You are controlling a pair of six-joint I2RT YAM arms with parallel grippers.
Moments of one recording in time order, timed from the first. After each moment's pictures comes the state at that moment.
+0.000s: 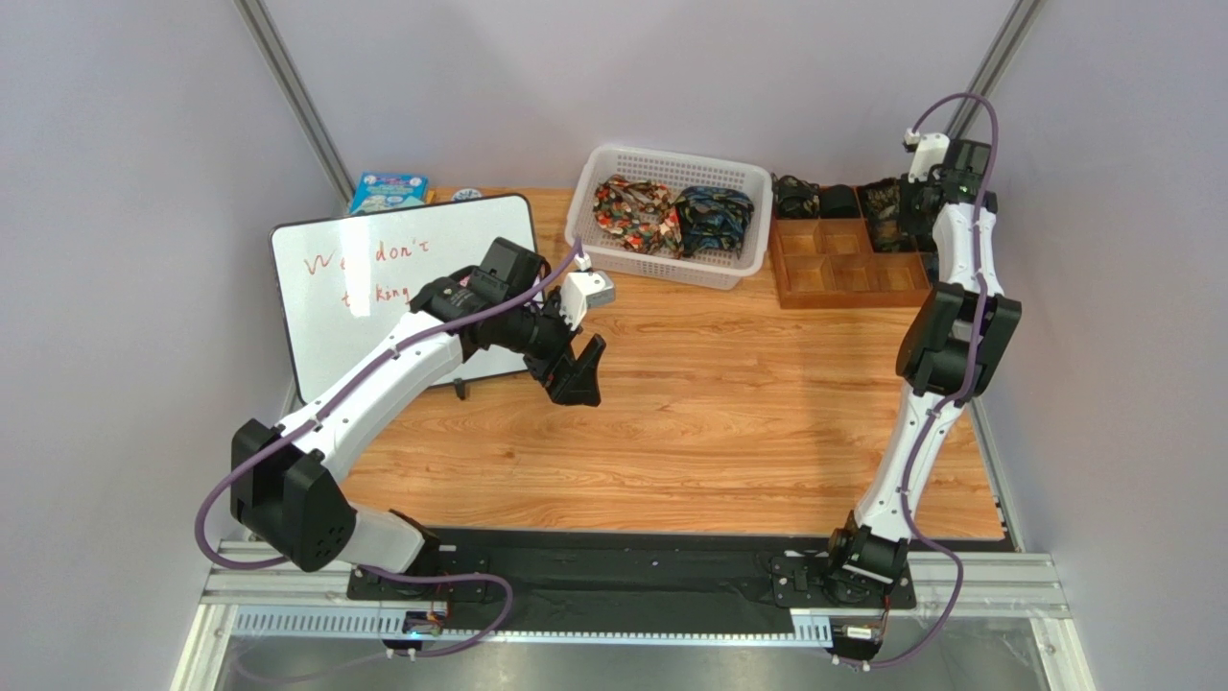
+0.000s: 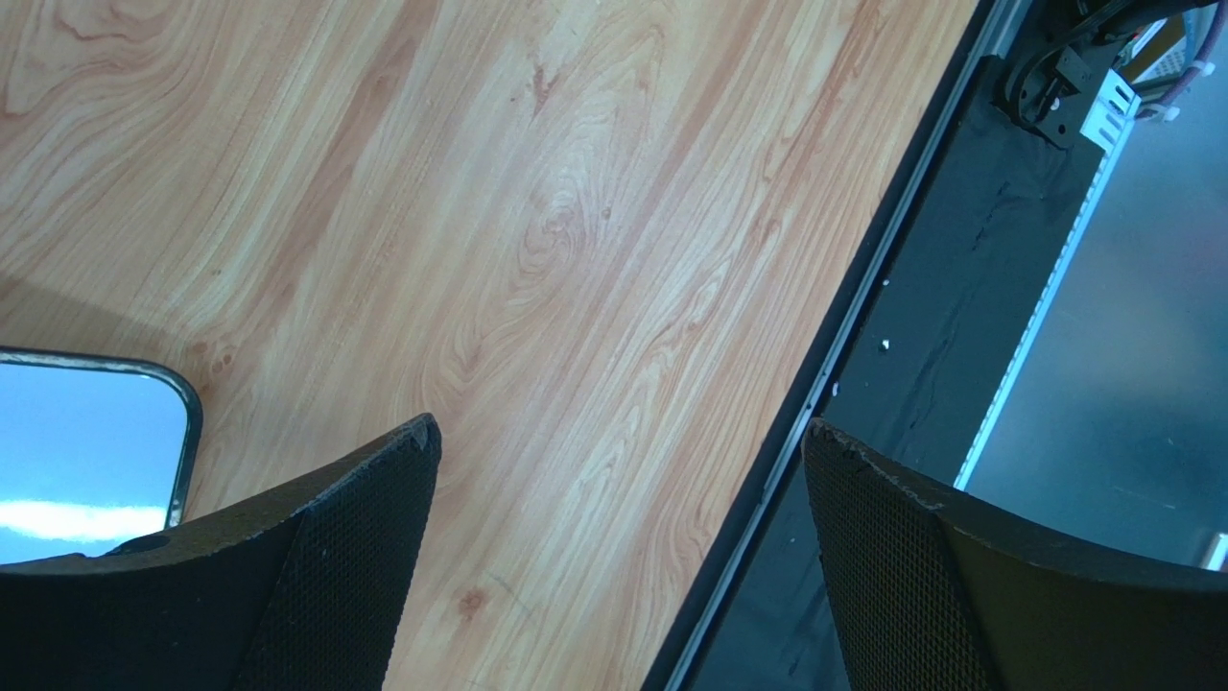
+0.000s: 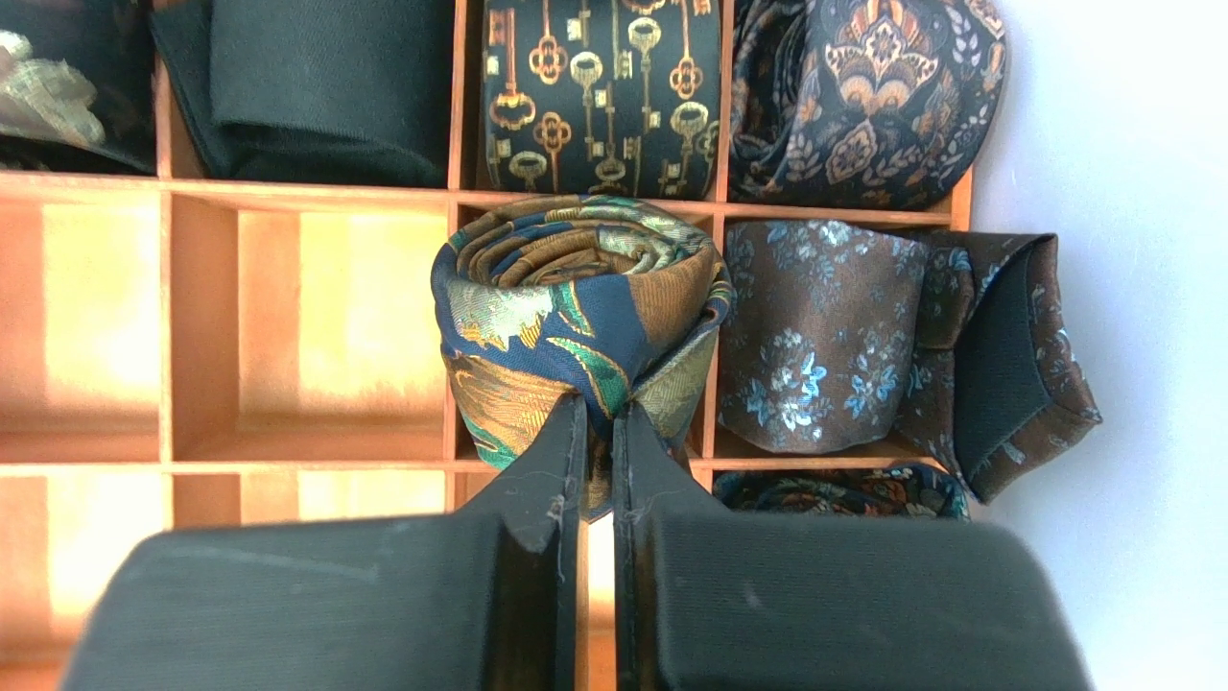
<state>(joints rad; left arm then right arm) -0.54 1.41 1.26 -0.83 0.60 0.24 -0.34 2.36 2.21 -0.57 -0.18 -0.36</state>
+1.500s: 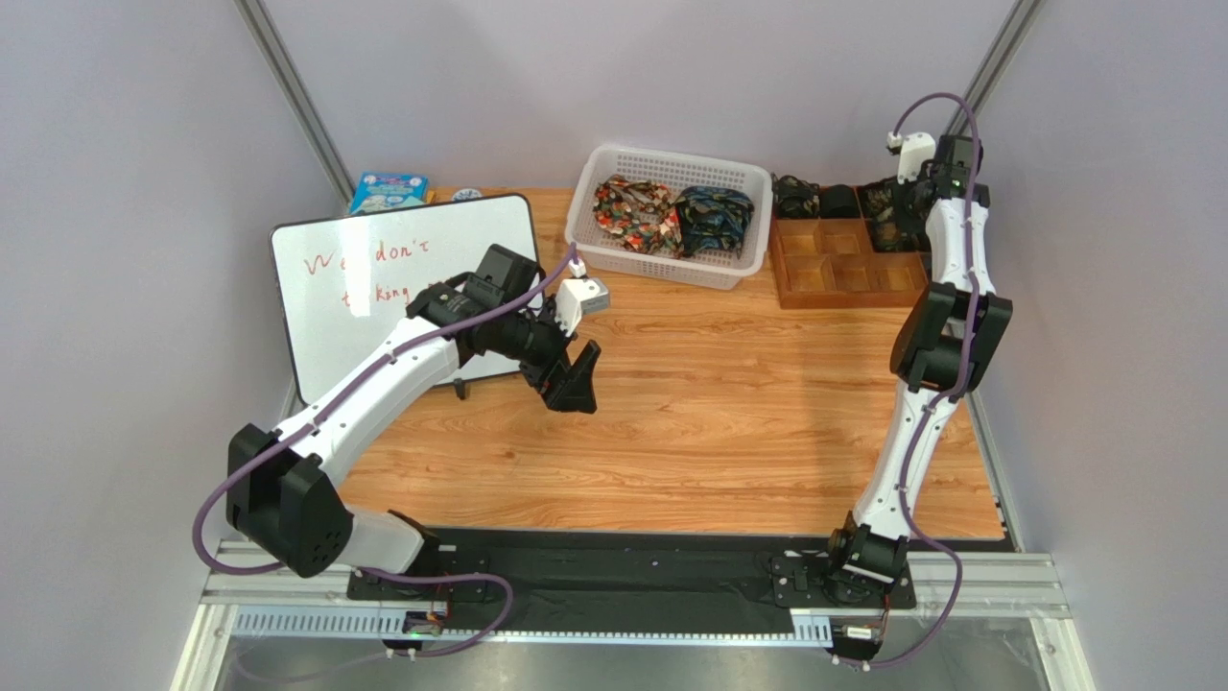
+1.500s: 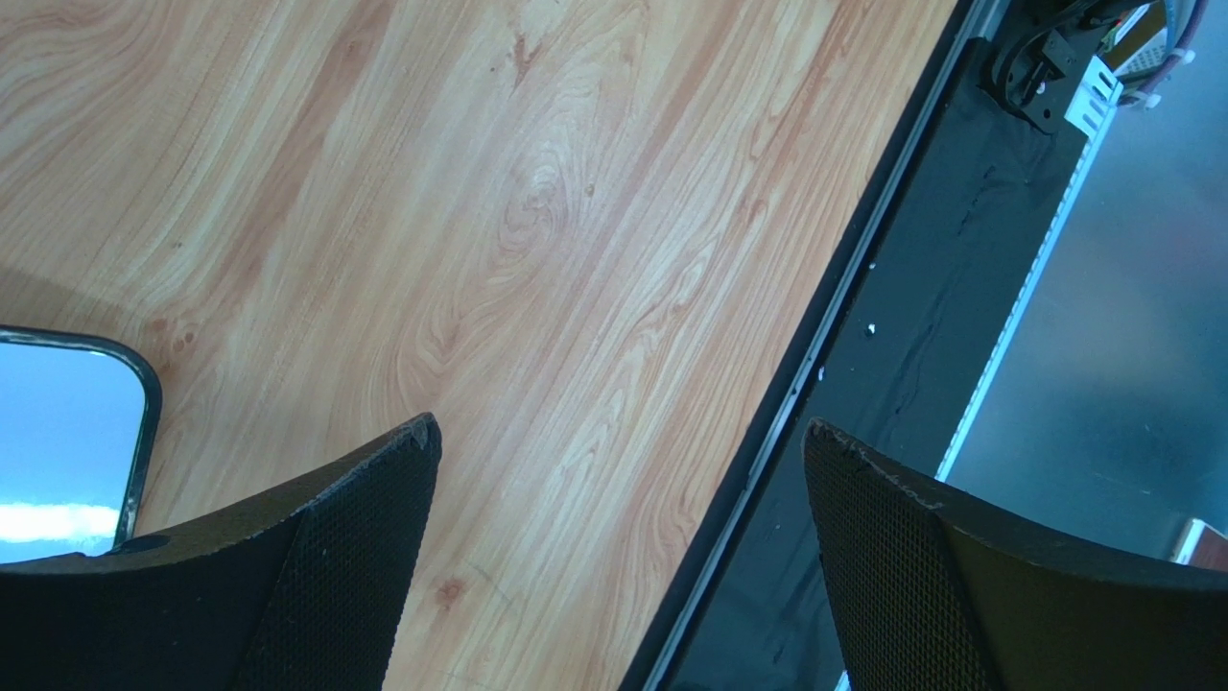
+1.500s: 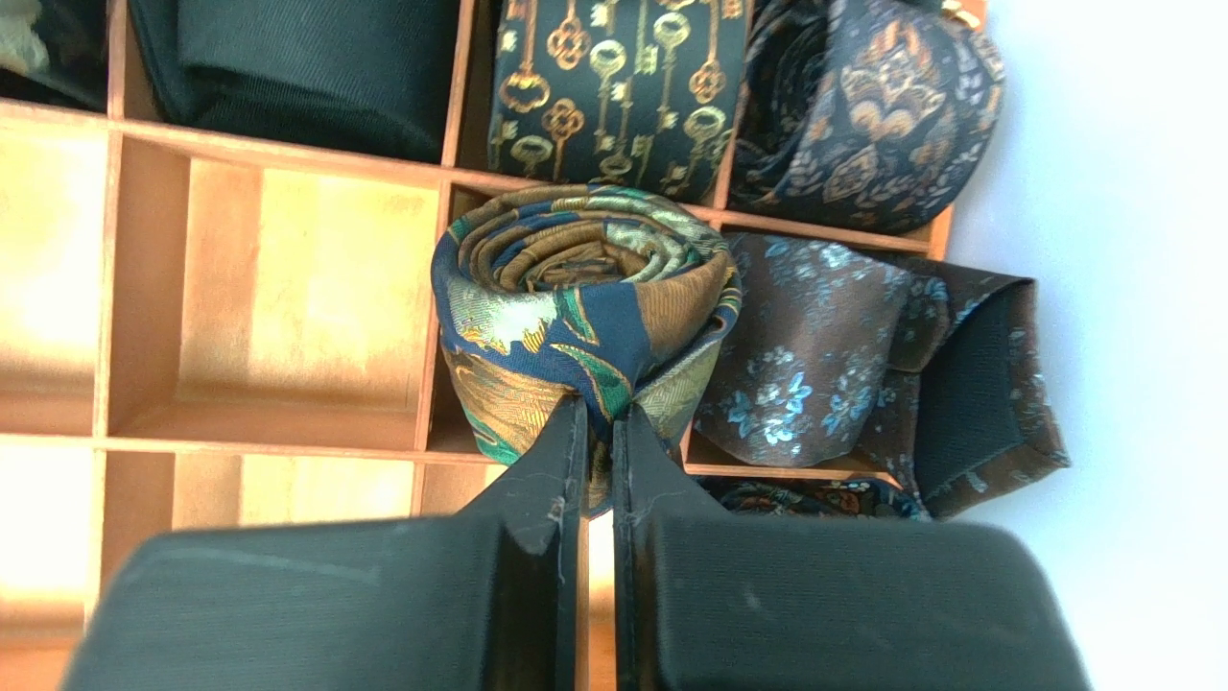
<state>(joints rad) -0.53 1.39 1.22 -0.83 0.62 0.23 -0.32 2.41 2.30 -0.66 -0.13 -0.50</state>
